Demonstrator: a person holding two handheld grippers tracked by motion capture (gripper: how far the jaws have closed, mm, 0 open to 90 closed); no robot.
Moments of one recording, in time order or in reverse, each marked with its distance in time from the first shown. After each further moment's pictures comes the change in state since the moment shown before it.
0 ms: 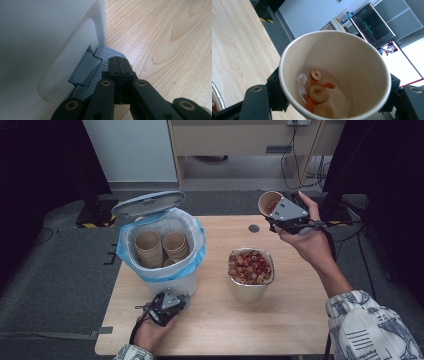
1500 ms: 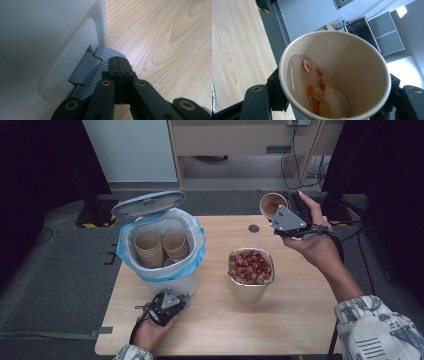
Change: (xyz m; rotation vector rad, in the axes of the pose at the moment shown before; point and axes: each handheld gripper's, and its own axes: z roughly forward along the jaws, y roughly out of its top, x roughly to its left) left arm 0.000 0.000 0.000 -0.001 -0.001 -0.006; right arm 0.003 0.011 -0.021 -0.011 -0.041 -0.221
